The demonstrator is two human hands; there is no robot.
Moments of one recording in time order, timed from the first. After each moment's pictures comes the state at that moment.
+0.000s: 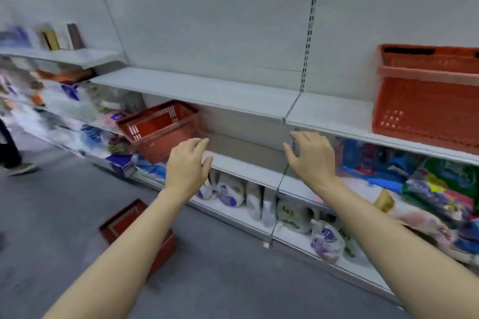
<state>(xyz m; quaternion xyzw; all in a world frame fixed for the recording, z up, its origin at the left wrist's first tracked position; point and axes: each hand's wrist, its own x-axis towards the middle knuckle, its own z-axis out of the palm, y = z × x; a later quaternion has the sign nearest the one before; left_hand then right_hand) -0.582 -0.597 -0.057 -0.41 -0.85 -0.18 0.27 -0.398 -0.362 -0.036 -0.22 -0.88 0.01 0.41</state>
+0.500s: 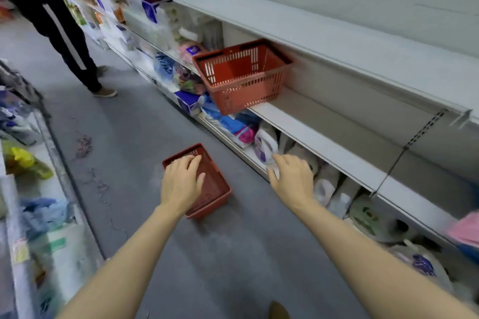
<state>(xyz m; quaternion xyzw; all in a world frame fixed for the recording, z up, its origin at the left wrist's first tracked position) -0.724 -0.776 -0.203 -0.22 -0.97 -0.07 0.11 -0.634 -0.520 -0.197 -0.13 -0.96 0.13 0.19</state>
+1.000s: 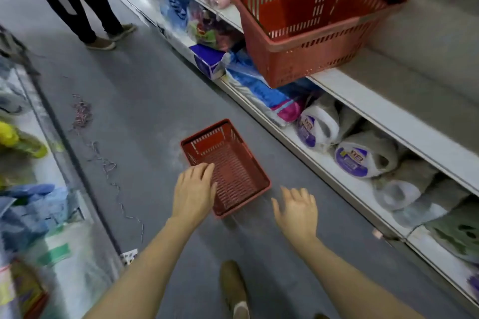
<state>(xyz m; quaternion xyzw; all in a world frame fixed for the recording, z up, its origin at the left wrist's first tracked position) -0.909 -0.884 -0.391 -0.21 -0.98 -0.05 0.02 -0.807 -0.666 -0.417 -0.16 -0.98 0.11 0.05</state>
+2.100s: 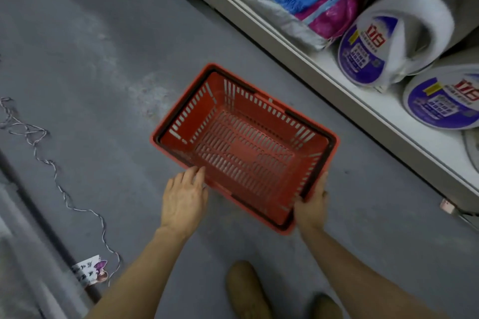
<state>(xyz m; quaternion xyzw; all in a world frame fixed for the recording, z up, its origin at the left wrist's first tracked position) -0.969 -0.953 -0.757 -0.23 -0.97 -0.03 -0.06 -0.861 -0.711 -0.787 -0.53 -0.76 0.38 -0.03</state>
